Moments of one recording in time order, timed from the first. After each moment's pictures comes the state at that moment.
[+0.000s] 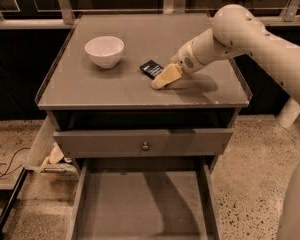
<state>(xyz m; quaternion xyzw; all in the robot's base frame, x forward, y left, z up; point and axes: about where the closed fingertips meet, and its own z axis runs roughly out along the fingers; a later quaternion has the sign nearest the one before) 0.719 -0.088 0.824 -0.44 0.81 0.15 0.36</state>
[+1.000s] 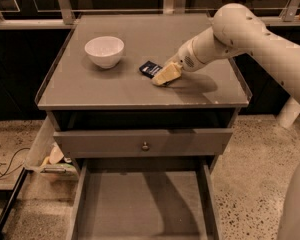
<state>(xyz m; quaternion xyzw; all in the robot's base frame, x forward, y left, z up) 0.719 -0.088 0.824 -0.44 0.81 0.15 0.36</state>
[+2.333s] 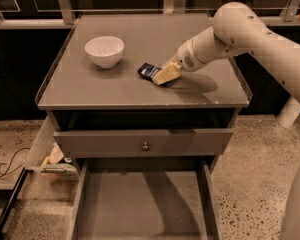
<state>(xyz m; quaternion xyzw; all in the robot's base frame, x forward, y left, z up) 0.711 -0.084 0.834 -0.44 0.80 0.16 0.36</state>
